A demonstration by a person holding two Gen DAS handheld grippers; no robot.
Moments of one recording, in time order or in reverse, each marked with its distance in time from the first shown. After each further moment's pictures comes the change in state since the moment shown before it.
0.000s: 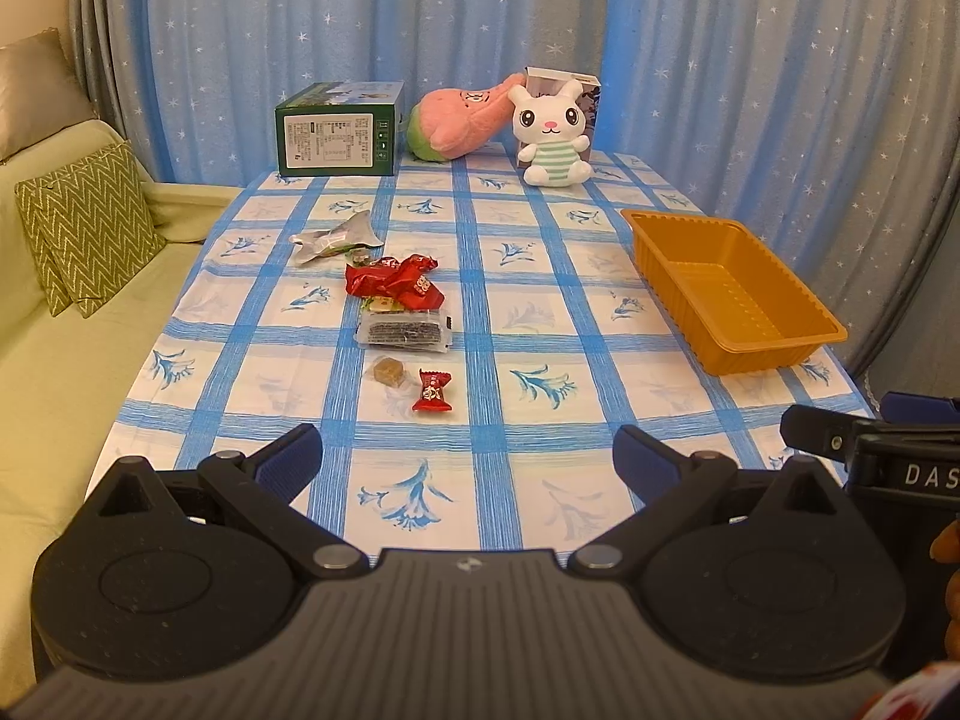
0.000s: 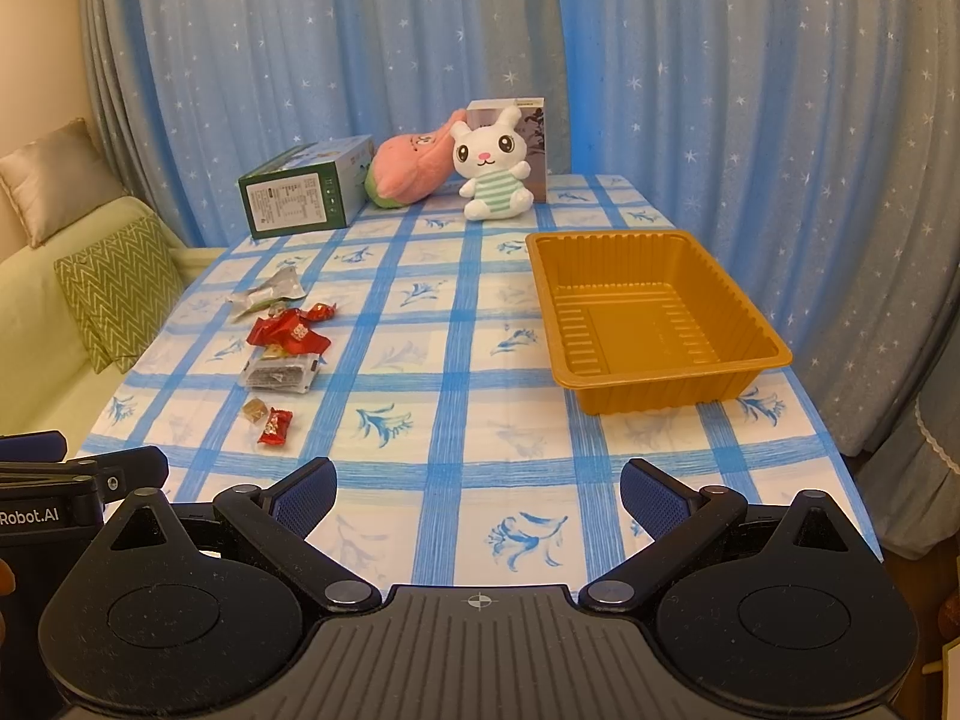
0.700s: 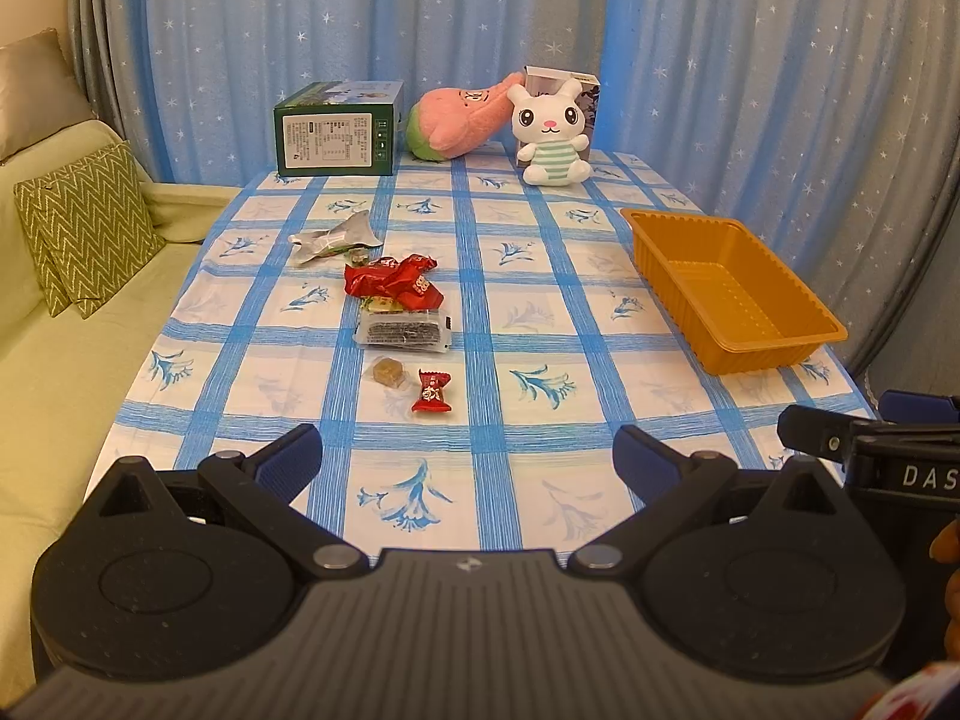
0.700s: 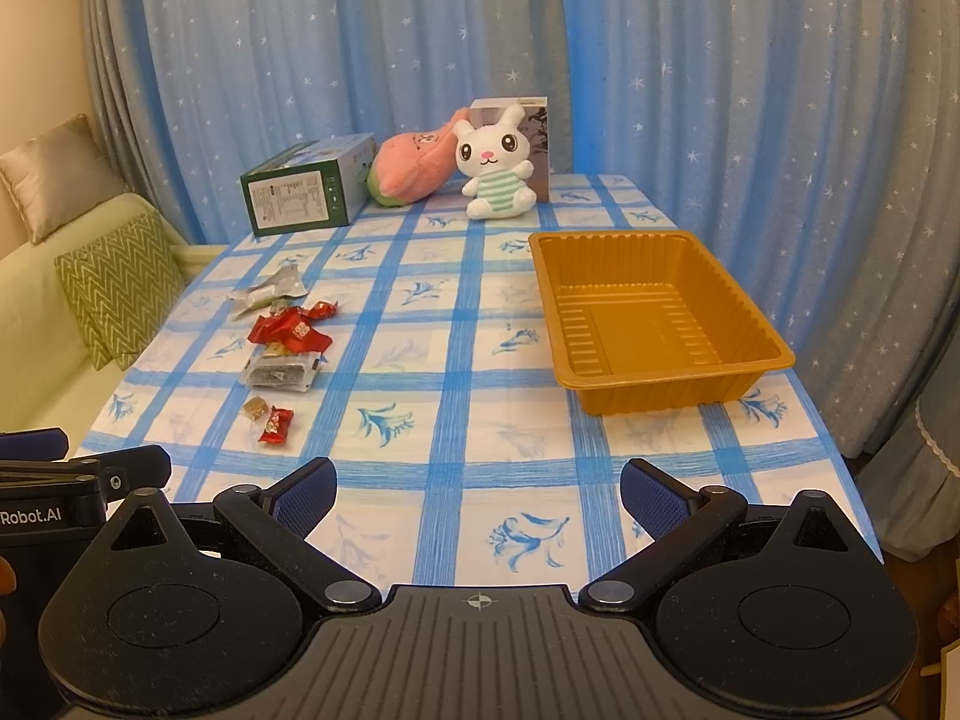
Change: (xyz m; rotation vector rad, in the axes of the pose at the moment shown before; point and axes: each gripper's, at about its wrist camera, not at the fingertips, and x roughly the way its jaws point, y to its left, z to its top) left arm 0.001 -0.001 0.000 0.001 0.000 -0.002; right arm 0.002 0.001 0.000 0.000 0.001 0.001
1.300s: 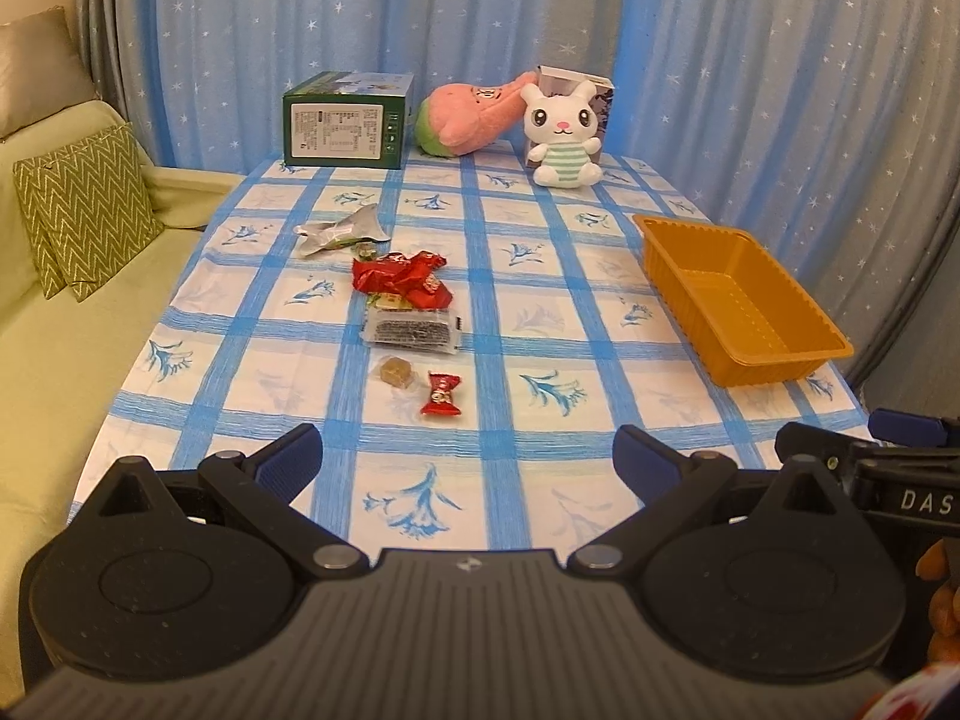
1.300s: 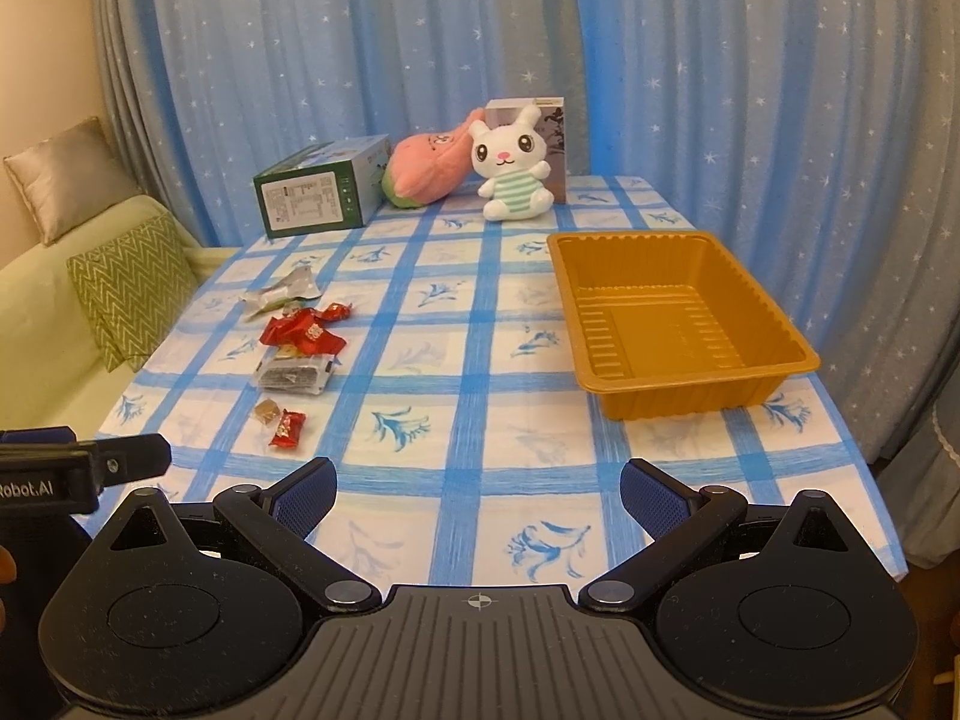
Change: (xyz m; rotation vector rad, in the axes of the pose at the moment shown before) left arm 0.014 0.022 0.004 -0.044 0.006 -0.015; right arm 0.015 0.008 -0.007 -0.006 -0.012 0.033
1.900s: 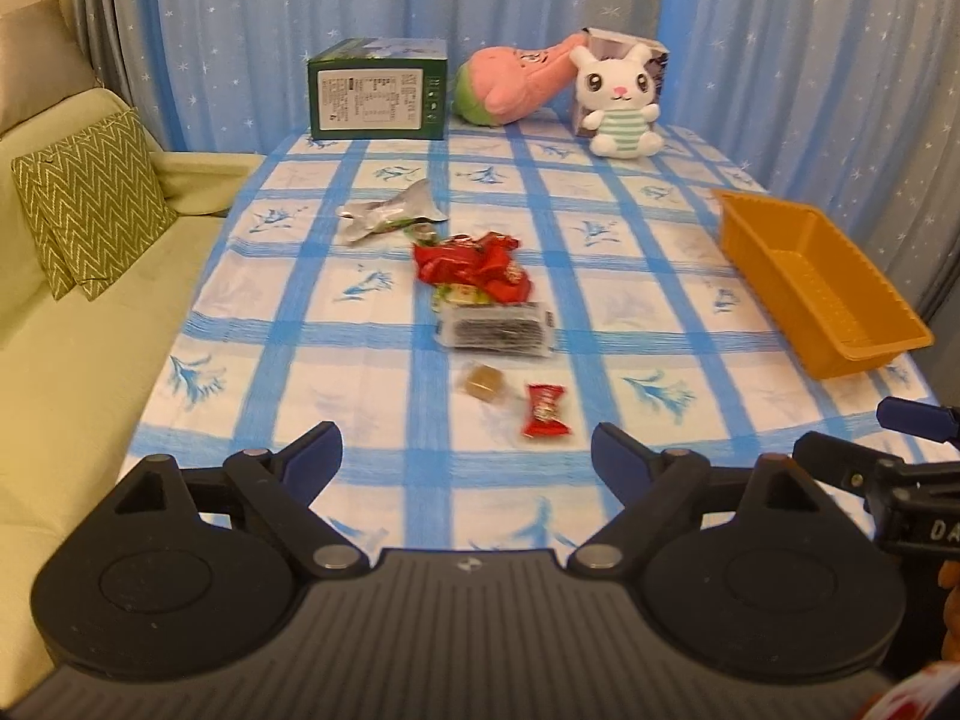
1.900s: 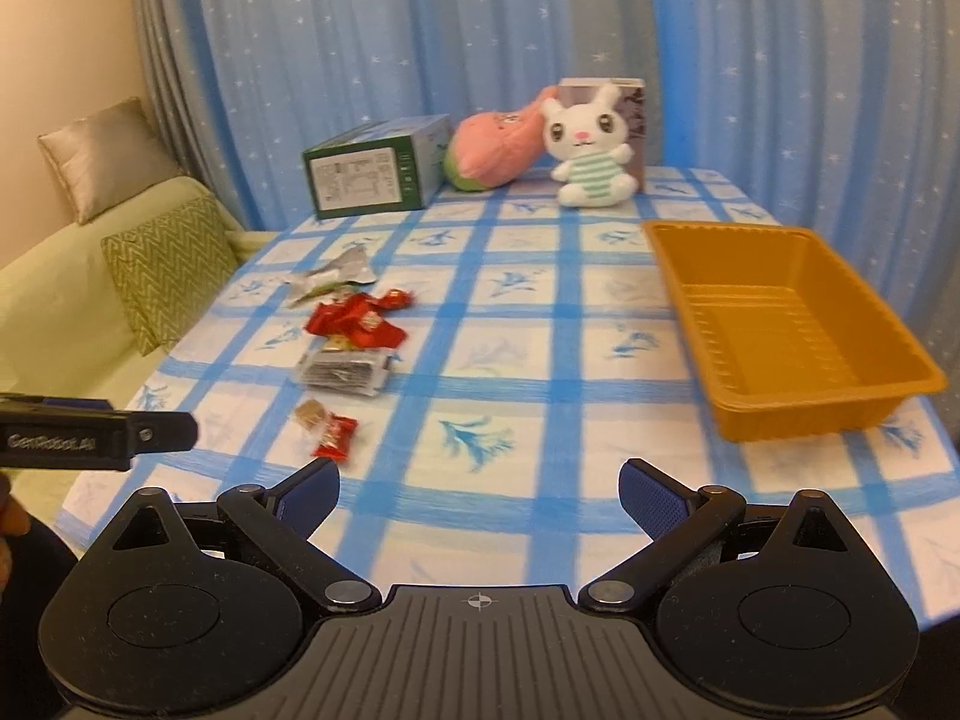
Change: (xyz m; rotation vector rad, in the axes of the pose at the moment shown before) left arm 0.068 0.061 0.022 0.040 0.066 0.041; right arm 0.076 0.032 0.004 -0.039 0.016 0.105
